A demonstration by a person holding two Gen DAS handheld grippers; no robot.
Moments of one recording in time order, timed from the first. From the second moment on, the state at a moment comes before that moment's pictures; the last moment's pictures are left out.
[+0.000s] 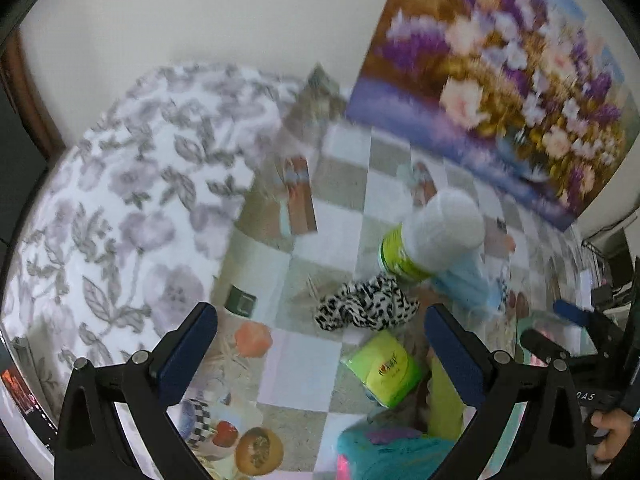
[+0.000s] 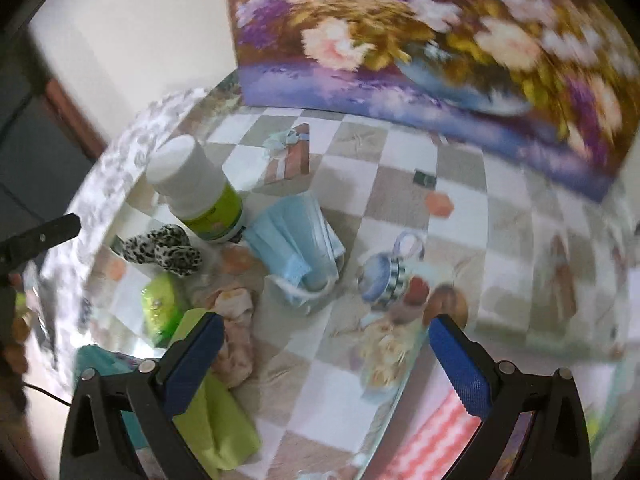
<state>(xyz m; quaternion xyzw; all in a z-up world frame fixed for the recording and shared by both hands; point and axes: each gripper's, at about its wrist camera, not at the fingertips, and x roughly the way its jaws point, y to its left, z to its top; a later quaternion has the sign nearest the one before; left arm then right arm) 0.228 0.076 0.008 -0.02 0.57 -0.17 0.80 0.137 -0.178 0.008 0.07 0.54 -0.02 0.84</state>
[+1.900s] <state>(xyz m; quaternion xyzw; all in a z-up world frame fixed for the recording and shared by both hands) 0.225 0.057 -0.029 -0.09 0.62 -0.16 0.76 0.163 -0.177 -0.026 0.10 0.53 0.01 0.84</state>
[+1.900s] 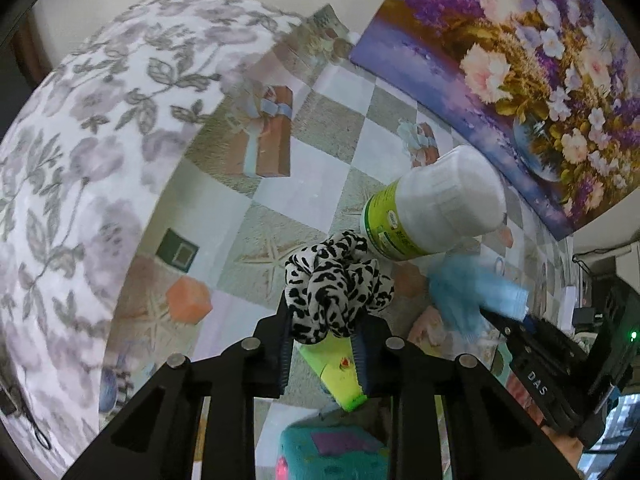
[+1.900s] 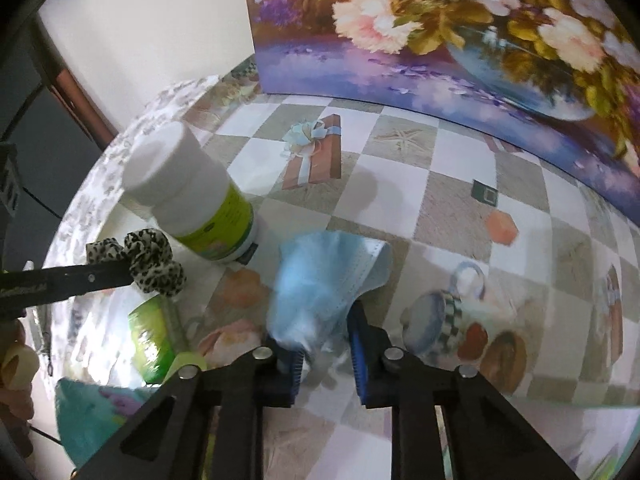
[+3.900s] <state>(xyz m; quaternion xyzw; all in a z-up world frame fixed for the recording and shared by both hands) 0.018 -0.154 0.033 0.01 0.50 -0.27 0.82 -0.112 -0.347 0.070 0.35 0.33 -0.22 0.85</state>
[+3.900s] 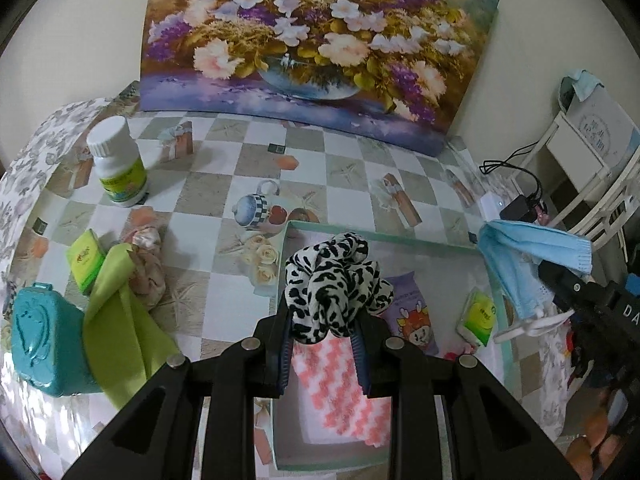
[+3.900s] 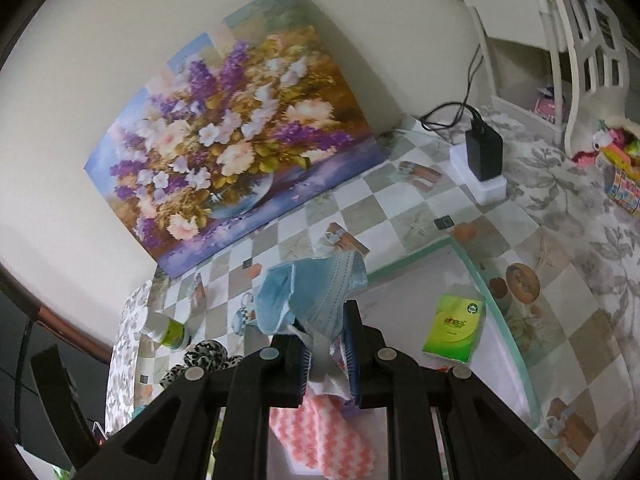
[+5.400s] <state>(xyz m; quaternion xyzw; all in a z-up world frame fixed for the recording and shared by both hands) 0.028 -0.199 -0.049 0.10 0.56 -0.26 0.78 -0.078 -0.367 -0.033 0.35 0.47 -0.27 0.77</state>
